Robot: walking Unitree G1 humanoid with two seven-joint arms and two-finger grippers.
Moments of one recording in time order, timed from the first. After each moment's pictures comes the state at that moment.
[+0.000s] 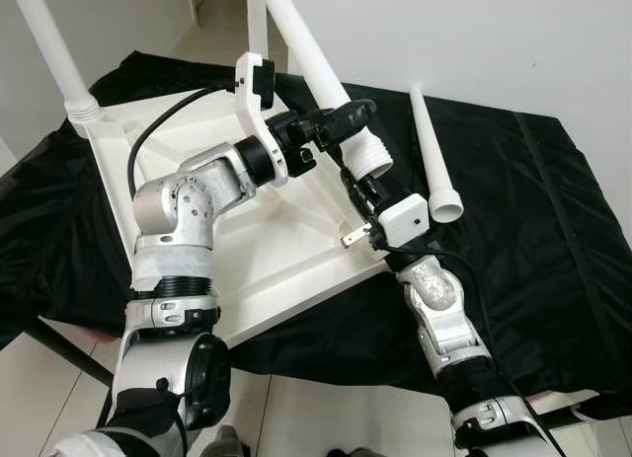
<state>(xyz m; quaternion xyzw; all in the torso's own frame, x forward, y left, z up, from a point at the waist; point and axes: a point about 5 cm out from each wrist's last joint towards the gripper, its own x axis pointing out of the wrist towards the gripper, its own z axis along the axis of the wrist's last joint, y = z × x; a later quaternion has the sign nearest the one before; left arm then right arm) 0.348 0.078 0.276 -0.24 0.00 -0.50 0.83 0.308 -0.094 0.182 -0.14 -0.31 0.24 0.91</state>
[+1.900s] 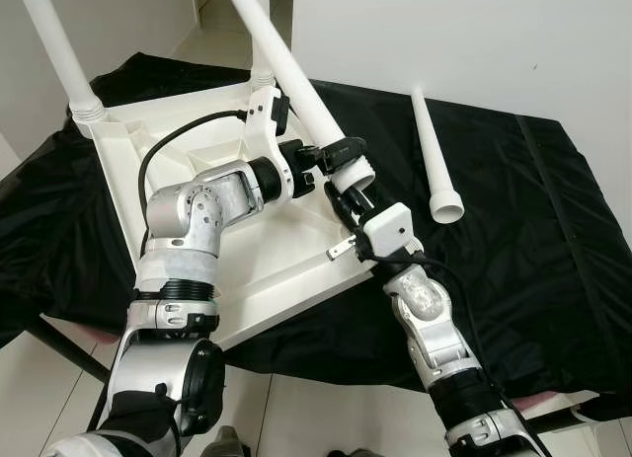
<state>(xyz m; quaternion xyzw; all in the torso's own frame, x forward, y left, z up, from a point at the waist) 0.360 0.076 0.251 -0.23 0.09 -0.41 0.88 0.295 -0.080 0.172 -0.12 -0.29 0.28 0.91</state>
